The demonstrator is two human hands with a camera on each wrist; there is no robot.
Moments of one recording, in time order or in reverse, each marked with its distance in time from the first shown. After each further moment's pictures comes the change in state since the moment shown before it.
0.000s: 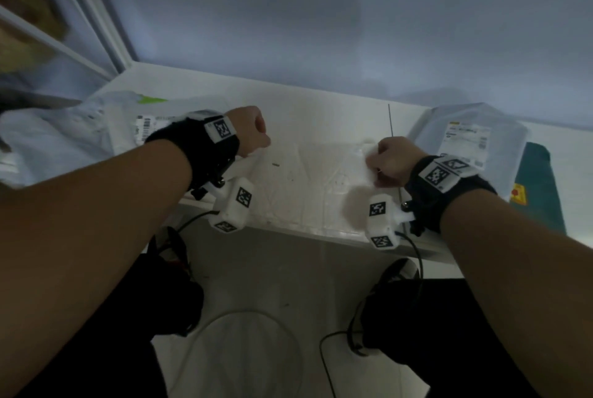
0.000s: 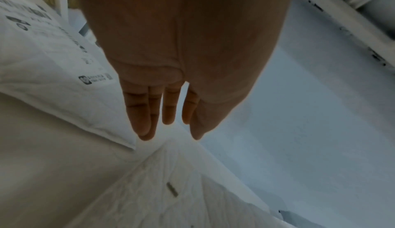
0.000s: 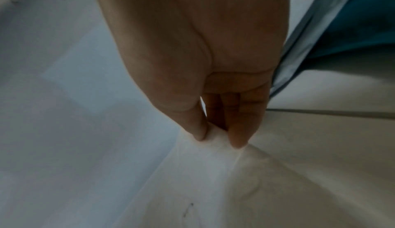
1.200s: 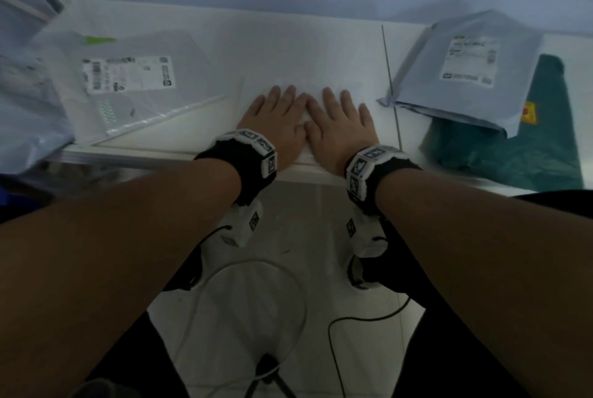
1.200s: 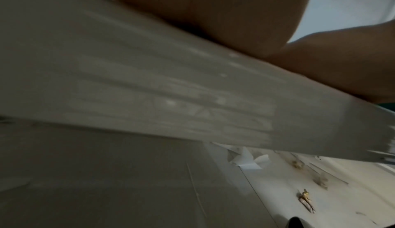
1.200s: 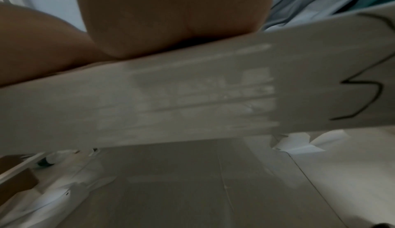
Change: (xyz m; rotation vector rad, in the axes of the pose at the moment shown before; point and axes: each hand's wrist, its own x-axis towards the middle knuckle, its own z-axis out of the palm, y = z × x) left_hand -0.016 0.003 0.131 0.509 0.028 0.367; right_hand -0.018 0.037 0.104 -0.695 0.107 -0.391
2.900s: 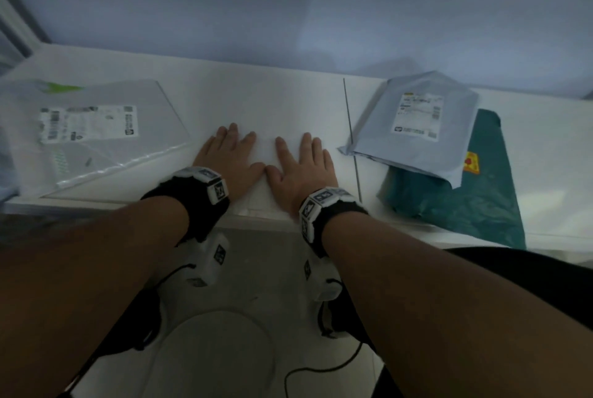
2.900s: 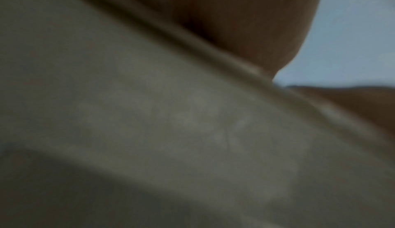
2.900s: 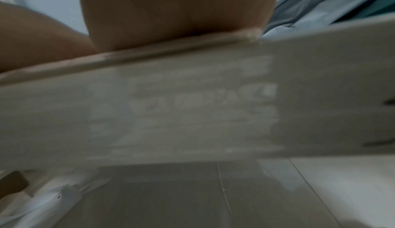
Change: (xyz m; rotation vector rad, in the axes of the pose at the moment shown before) left_hand 0.028 -0.020 0.003 -0.061 -0.041 -0.195; right_hand 0.012 0.002 0.001 0.030 0.015 0.087
